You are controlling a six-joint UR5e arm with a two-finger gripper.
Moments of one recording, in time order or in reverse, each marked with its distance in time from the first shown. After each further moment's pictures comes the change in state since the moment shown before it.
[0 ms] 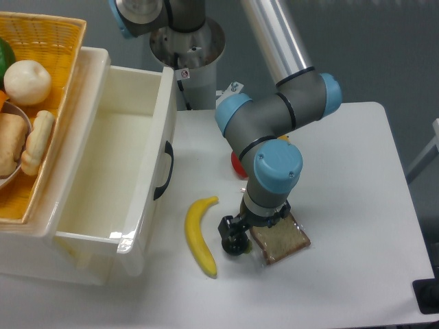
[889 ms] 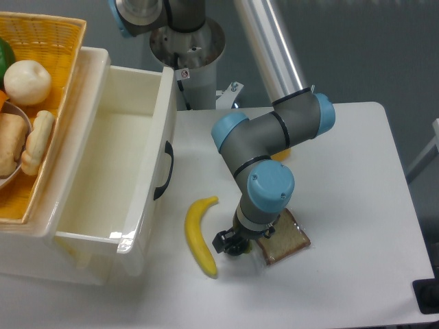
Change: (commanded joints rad) arm -0.028 -0.061 0.002 0.000 -0.012 -0.020
